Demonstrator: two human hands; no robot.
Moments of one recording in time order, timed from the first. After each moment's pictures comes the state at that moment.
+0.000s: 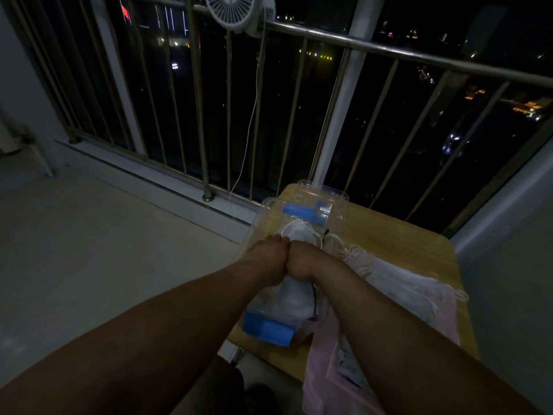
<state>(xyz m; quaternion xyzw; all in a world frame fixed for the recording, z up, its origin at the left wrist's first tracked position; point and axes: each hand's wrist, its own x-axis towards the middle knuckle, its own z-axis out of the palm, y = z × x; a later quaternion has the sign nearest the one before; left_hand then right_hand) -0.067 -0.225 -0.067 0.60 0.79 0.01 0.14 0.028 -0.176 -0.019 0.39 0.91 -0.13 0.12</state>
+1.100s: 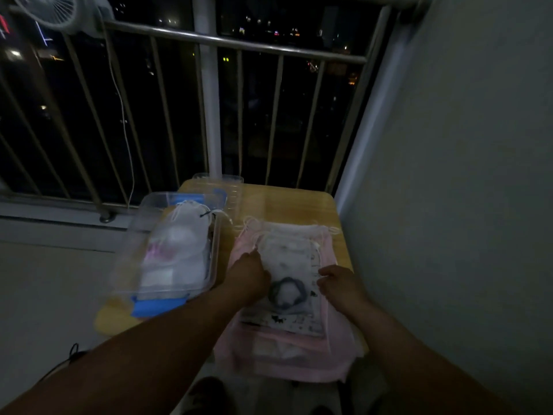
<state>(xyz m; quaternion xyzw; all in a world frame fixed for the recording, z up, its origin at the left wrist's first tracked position) 0.127 -0.234 -0.065 0.70 0.70 0.12 0.13 0.355 -0.174 -0.103 0.65 0.61 -0.39 -0.20</state>
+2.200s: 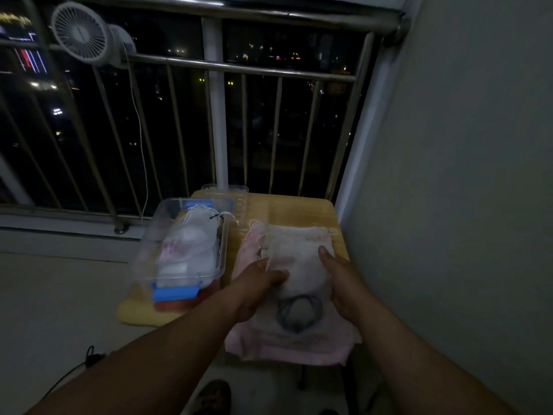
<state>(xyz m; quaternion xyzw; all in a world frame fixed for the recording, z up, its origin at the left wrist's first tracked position) 0.148 -0.300 -0.029 0.38 0.52 0.45 0.62 0.336 -0.233 -0.043 0.47 0.44 -0.65 -0.41</state>
